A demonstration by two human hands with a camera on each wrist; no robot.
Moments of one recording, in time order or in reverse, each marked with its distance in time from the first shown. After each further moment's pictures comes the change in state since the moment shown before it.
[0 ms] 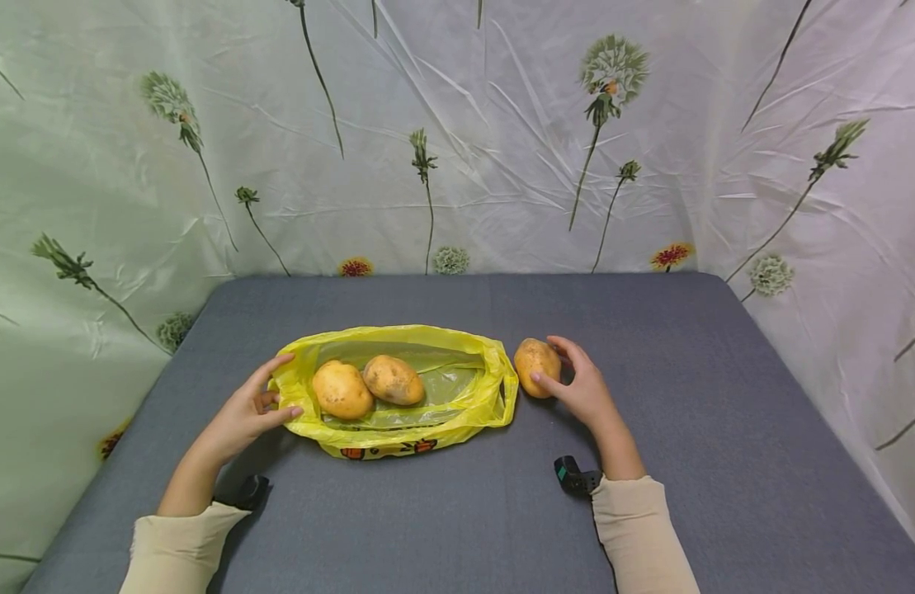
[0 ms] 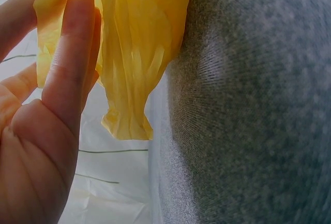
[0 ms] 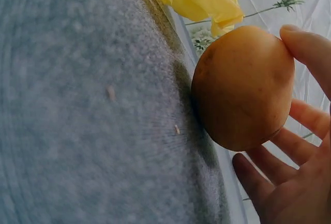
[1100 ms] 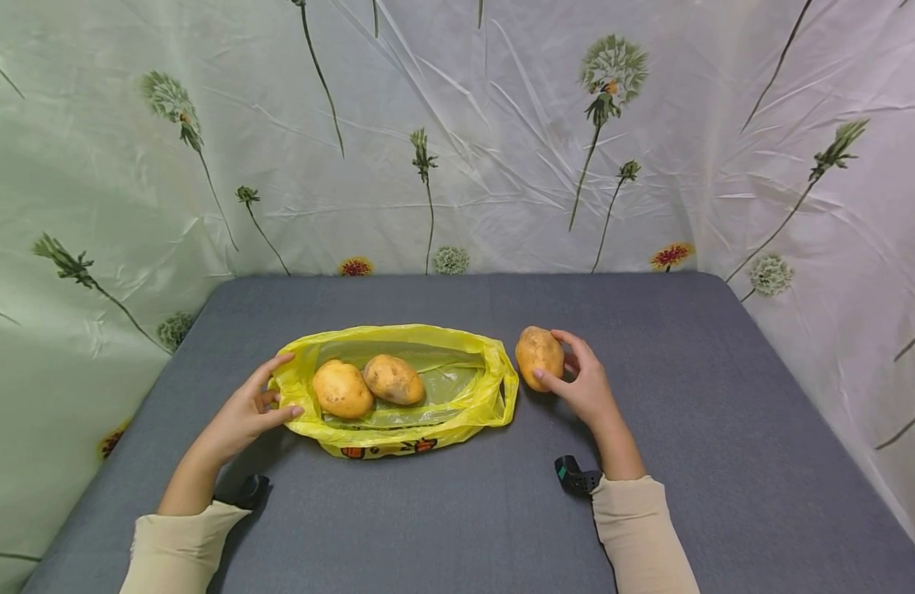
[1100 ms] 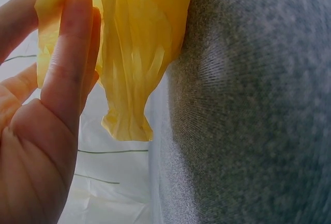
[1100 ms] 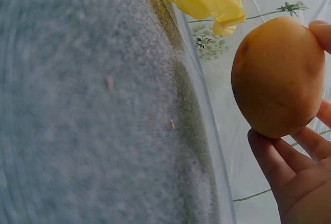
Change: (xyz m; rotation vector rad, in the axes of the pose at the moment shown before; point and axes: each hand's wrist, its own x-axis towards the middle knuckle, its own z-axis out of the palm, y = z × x) left_hand 0.002 -0.014 -0.001 -0.023 0.001 0.000; right_hand -0.007 -0.042 -0.003 0.023 0.070 0.009
